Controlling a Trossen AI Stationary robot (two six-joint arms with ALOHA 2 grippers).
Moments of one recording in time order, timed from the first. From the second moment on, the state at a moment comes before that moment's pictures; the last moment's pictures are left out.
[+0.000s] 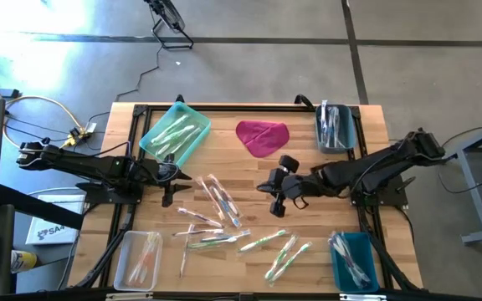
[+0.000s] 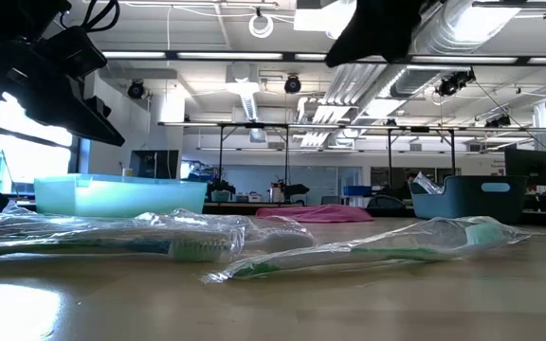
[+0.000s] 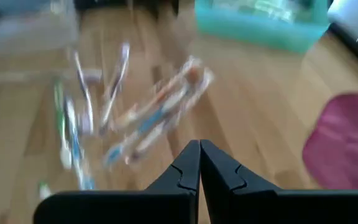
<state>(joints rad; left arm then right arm) -0.11 0.56 0.25 -0.18 -0.15 -0.13 0.27 1.43 1.04 -0.32 0.39 0.37</state>
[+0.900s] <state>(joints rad) -0.11 0.56 0.25 -0.17 -0.15 -0.11 0.29 1.60 1.04 -0.35 0.13 0.39</state>
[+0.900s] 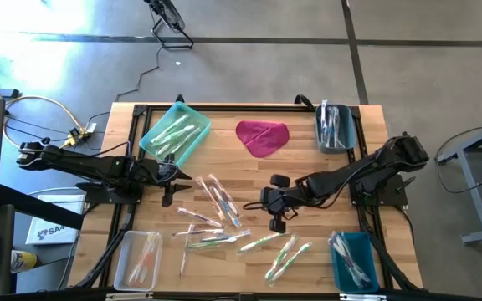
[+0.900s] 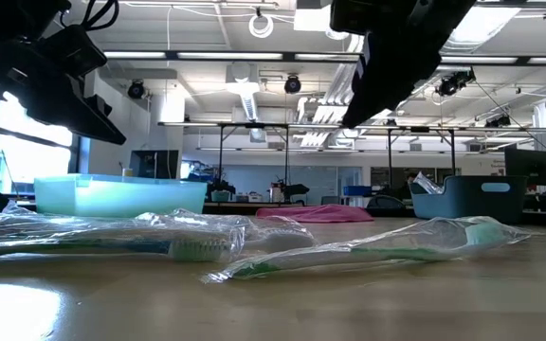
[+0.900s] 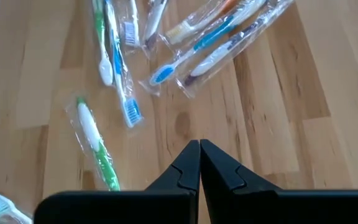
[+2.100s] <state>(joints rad) -0.11 0.56 0.25 -0.17 -0.15 -0.11 0.31 1.60 1.04 -0.23 0.02 0.39</state>
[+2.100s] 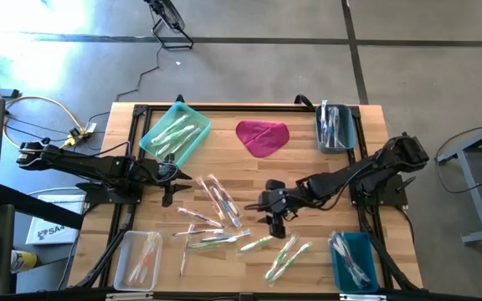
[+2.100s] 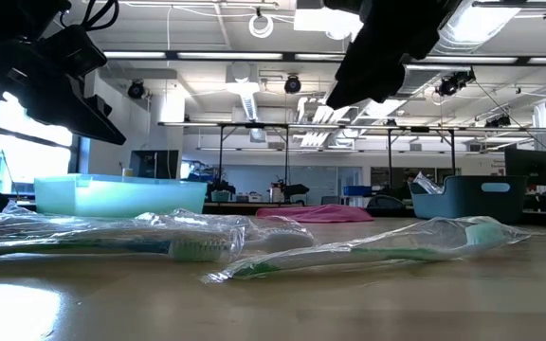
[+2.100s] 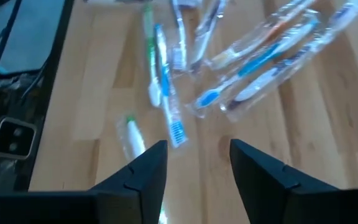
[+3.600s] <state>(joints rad) -0.11 0.56 0.25 -0.17 -0.15 -0.11 0.49 1.84 1.05 -0.48 0.01 0.63</state>
